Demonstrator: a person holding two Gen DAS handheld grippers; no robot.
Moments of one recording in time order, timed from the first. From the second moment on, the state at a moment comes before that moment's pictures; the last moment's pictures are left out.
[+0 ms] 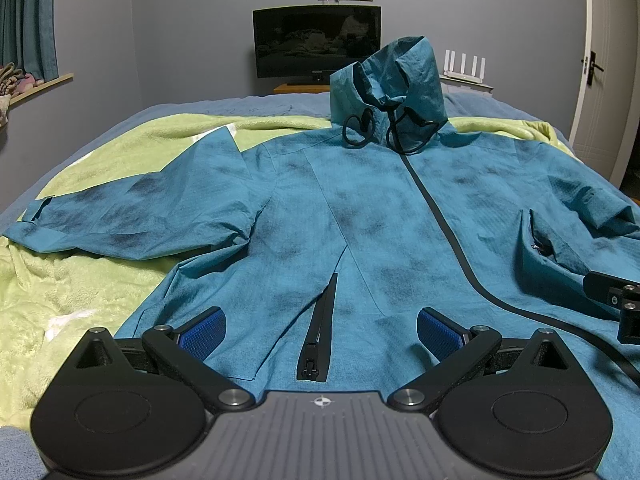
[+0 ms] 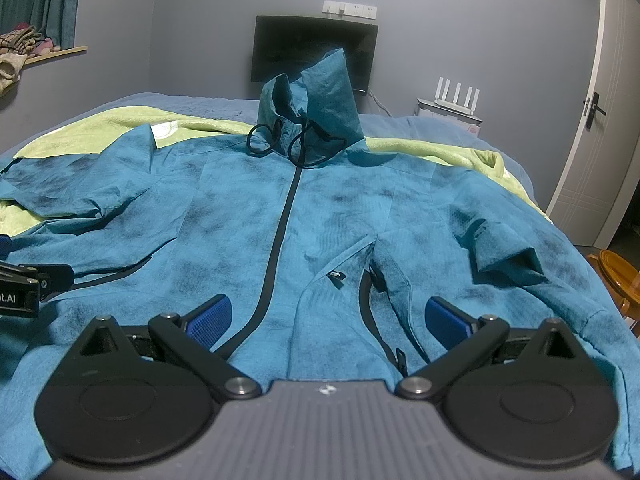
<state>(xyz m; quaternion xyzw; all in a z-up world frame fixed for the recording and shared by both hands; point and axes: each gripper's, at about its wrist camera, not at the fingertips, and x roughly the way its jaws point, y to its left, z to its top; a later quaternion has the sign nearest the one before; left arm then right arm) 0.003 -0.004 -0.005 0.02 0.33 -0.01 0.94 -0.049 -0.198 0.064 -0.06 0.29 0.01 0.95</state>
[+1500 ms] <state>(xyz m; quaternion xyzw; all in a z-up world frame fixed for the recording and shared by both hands) 0.015 -0.004 -0.013 0.01 0.36 -0.02 0.93 -0.072 -0.376 0.194 0.11 0.15 -0.08 0.98</state>
